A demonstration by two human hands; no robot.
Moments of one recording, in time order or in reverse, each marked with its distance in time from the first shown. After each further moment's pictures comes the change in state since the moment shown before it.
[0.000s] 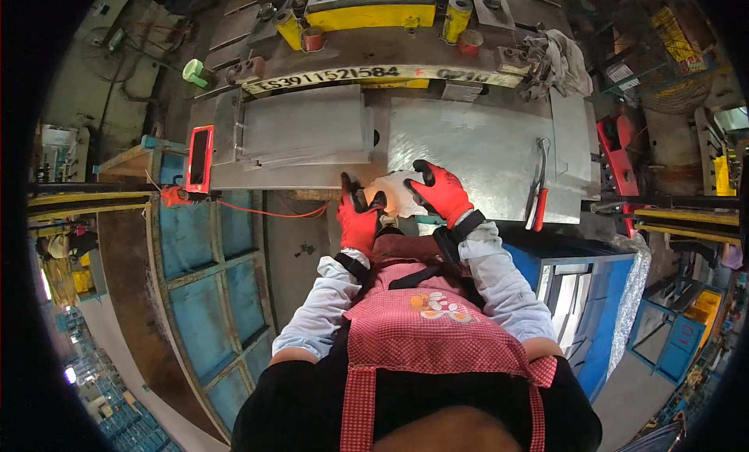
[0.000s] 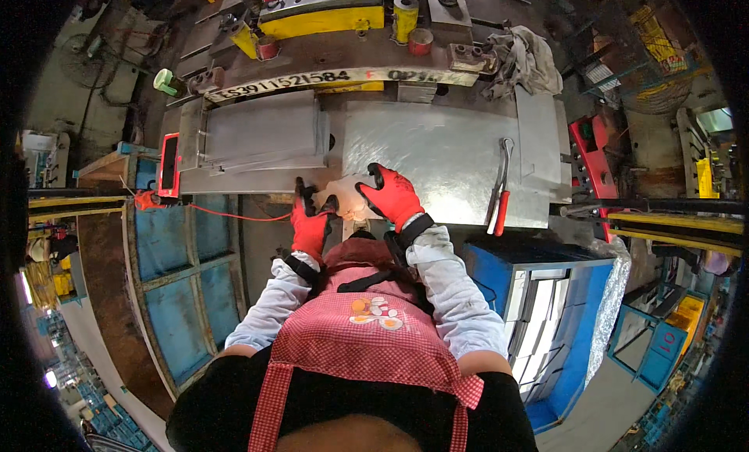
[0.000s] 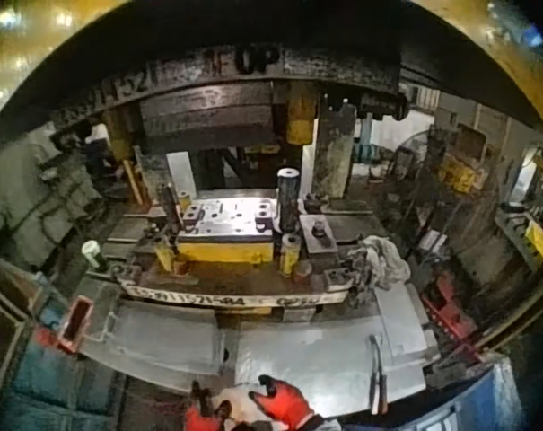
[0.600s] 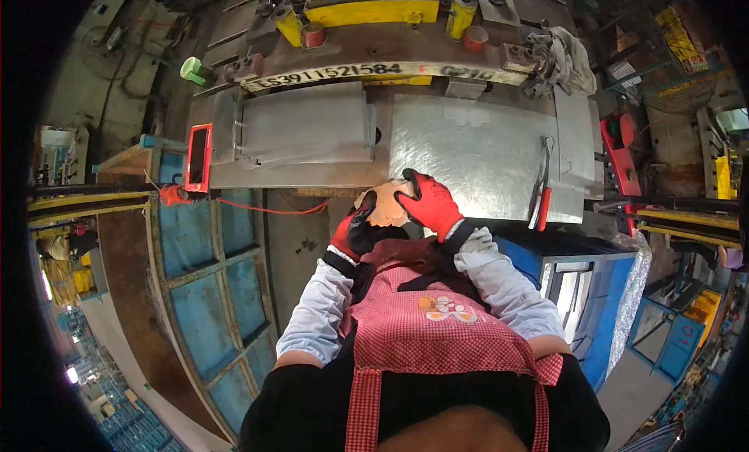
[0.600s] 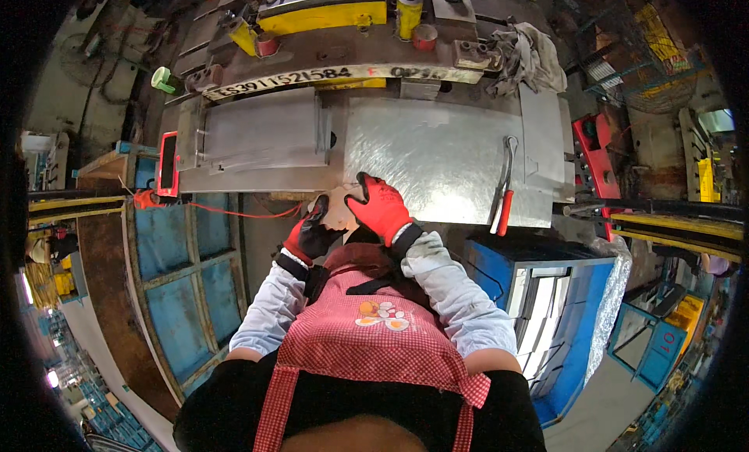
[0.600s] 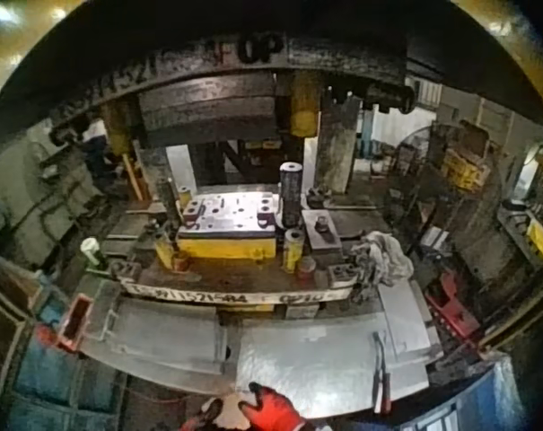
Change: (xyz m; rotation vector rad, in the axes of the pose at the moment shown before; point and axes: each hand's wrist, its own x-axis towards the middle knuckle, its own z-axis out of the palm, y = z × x) left_hand 0.005 -0.025 -0.022 -1.279 -0.958 -0.633; right_hand -0.015 -0.007 0.029 -0.067 0.023 -0.084
